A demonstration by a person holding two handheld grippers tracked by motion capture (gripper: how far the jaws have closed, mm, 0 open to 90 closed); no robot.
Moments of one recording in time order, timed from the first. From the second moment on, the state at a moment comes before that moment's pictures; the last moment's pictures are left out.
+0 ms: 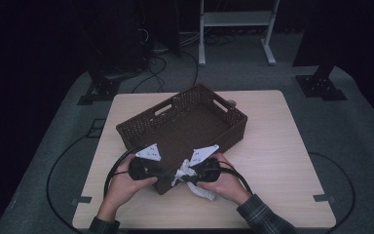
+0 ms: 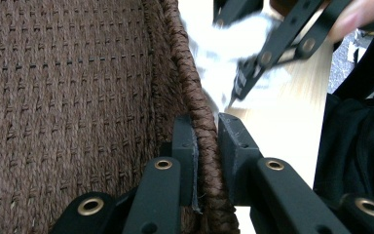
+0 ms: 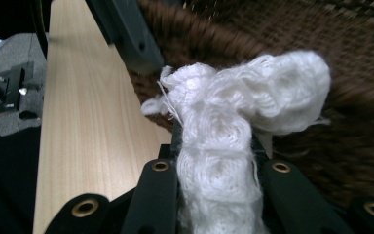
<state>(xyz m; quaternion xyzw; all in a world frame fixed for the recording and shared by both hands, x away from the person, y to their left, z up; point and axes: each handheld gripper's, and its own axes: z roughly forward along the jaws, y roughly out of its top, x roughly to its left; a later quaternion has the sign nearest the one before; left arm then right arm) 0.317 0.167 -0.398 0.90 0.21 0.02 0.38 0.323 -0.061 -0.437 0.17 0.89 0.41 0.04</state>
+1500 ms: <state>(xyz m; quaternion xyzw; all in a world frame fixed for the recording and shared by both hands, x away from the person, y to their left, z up) 0.316 0.163 -0.399 0.90 0.21 0.01 0.38 0.298 -0.012 -0.459 0.11 0.91 0.40 0.02</state>
